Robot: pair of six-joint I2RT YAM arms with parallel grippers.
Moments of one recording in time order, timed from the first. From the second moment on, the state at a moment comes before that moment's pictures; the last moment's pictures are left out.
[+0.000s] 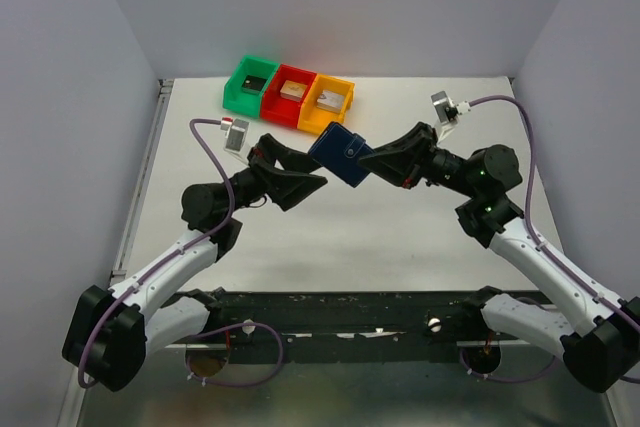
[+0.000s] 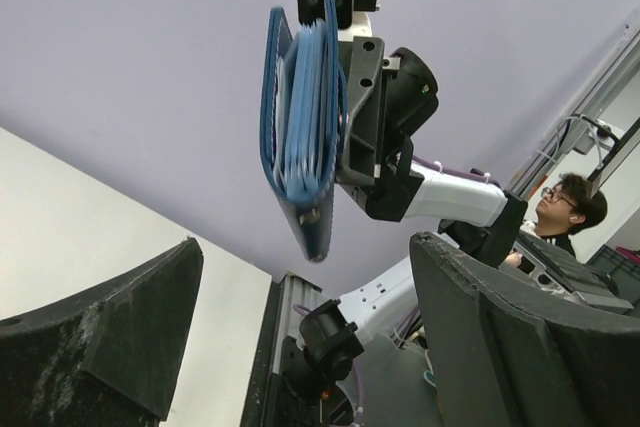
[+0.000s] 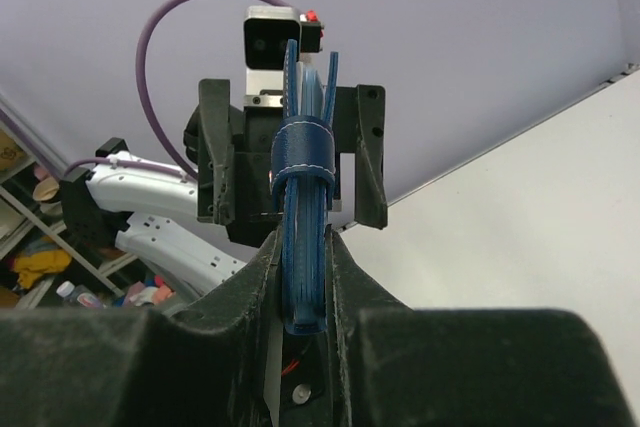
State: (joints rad) left arm -0.49 1.03 0.55 1.13 0.66 -1.07; right arm 0.52 0.99 0.84 0.54 -0.70 0.73
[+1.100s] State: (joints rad) left arm -0.46 1.10 0.61 1.17 0.66 -1.07; right arm 0.56 1.09 0.77 0.69 -0.70 0.79
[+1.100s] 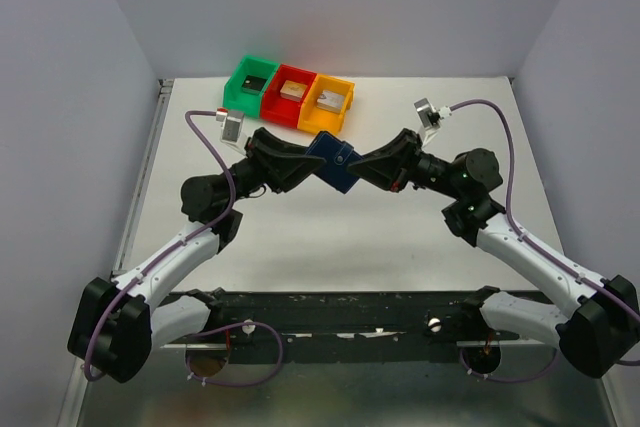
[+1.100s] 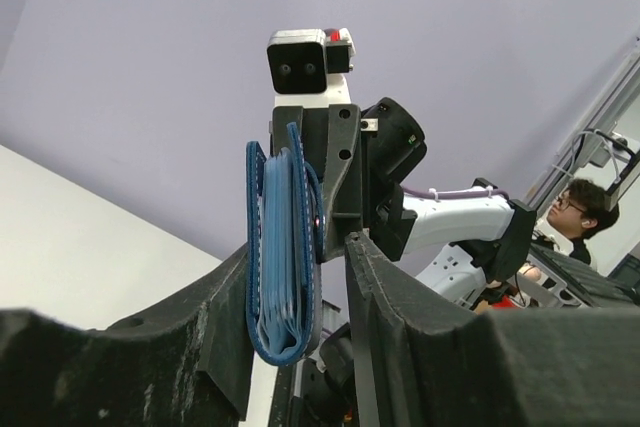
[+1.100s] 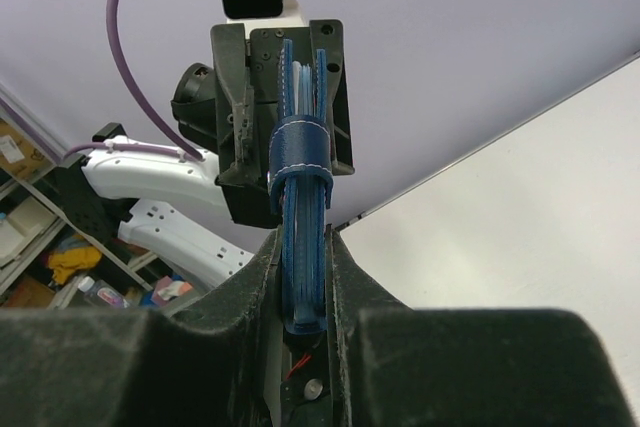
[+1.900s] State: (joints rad) left arm -0.46 1.09 0.61 1.15 0.66 -1.06; right arm 0.57 1.10 0.73 0.75 -0.69 0.83
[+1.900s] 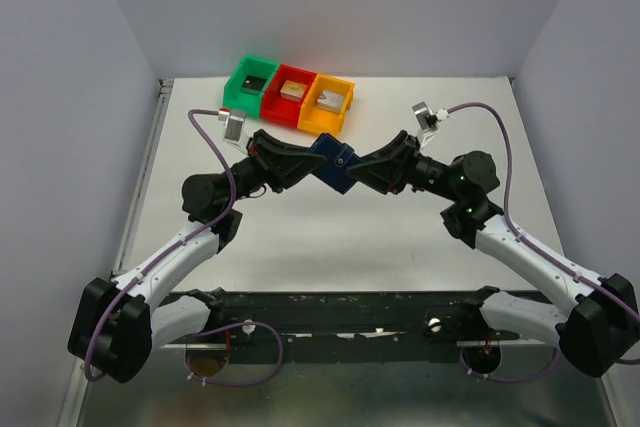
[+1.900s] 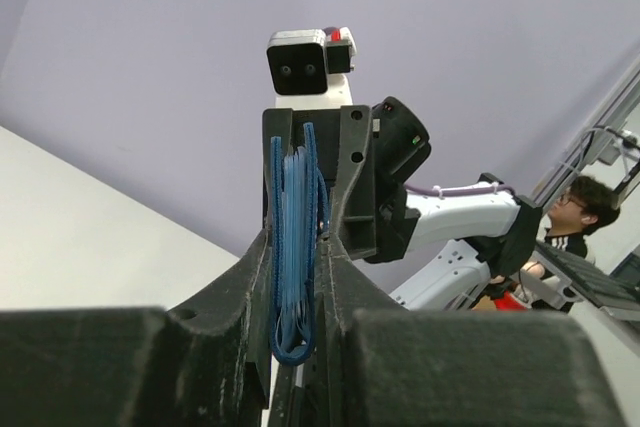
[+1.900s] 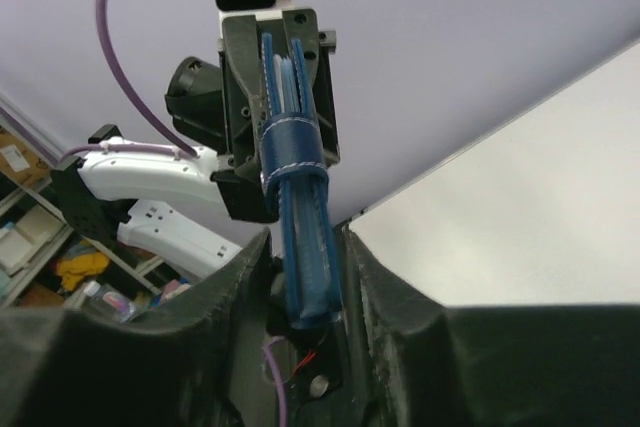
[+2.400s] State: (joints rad) left arm -0.43 0.97 0.77 0.46 0.64 -0.85; right arm 0.60 0.93 1.08 -0.17 -0.32 0.42
